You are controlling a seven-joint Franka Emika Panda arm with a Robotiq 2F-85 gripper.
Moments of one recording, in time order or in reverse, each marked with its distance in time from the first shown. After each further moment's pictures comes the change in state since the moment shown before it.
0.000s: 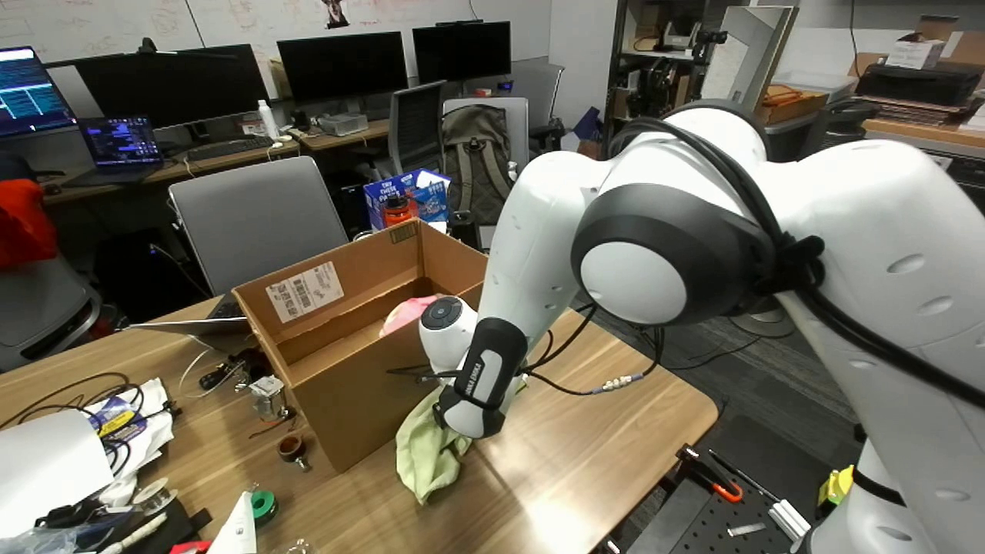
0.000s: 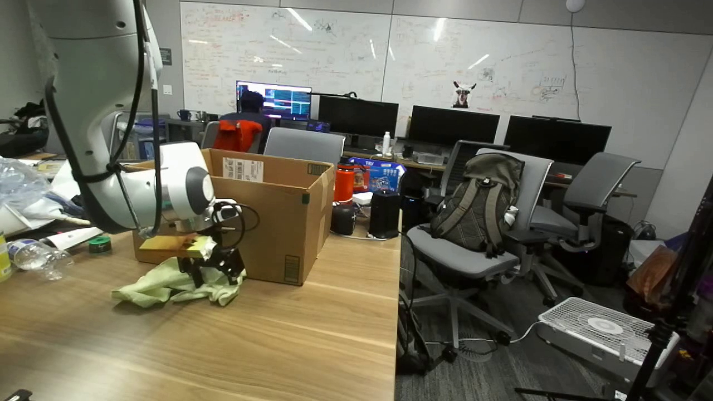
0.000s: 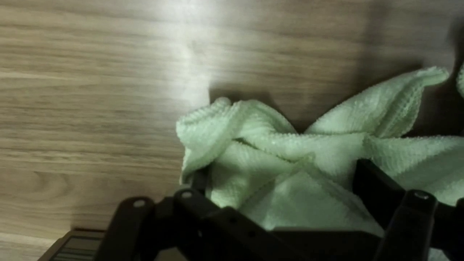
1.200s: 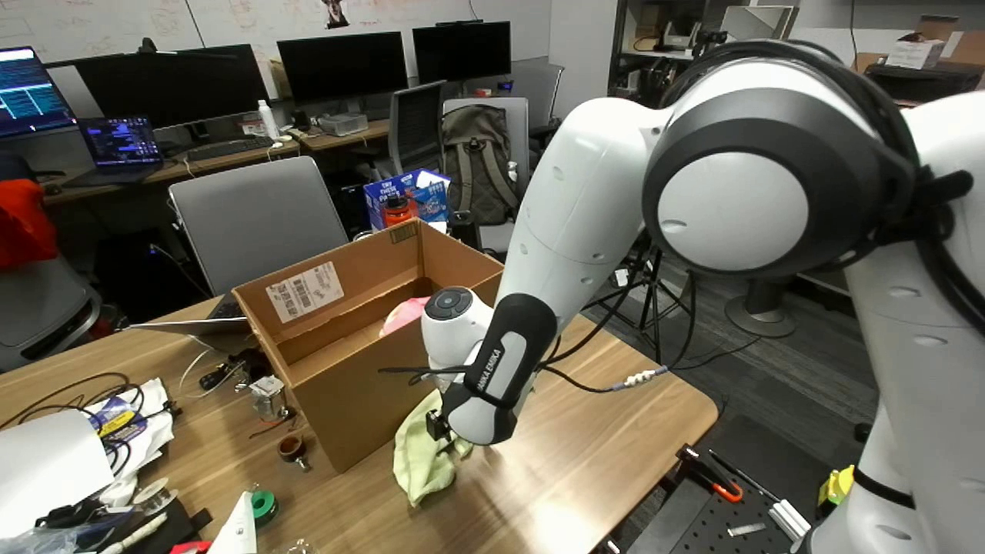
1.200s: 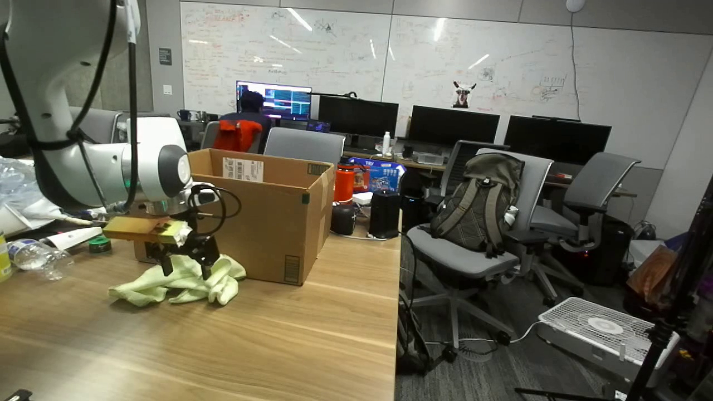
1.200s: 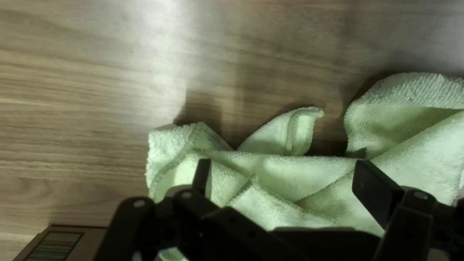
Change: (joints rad) arm -0.028 -0.189 0.092 -0.174 0.006 0.026 -0.042
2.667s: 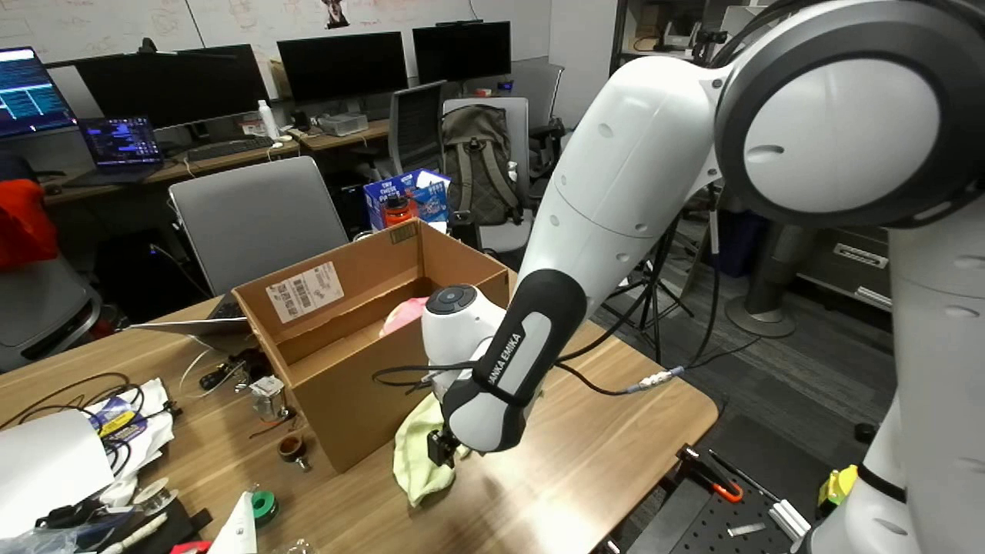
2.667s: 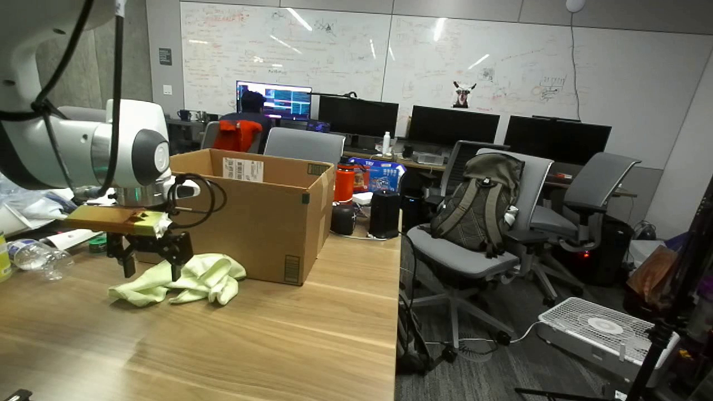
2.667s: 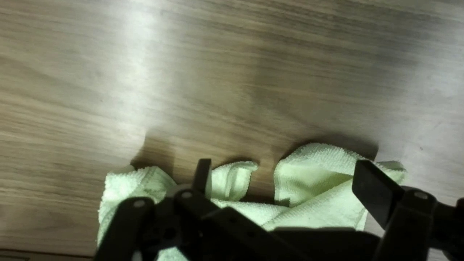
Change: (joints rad) arm -0.153 -0.124 0.213 -0.107 0.028 -0.079 -0.129
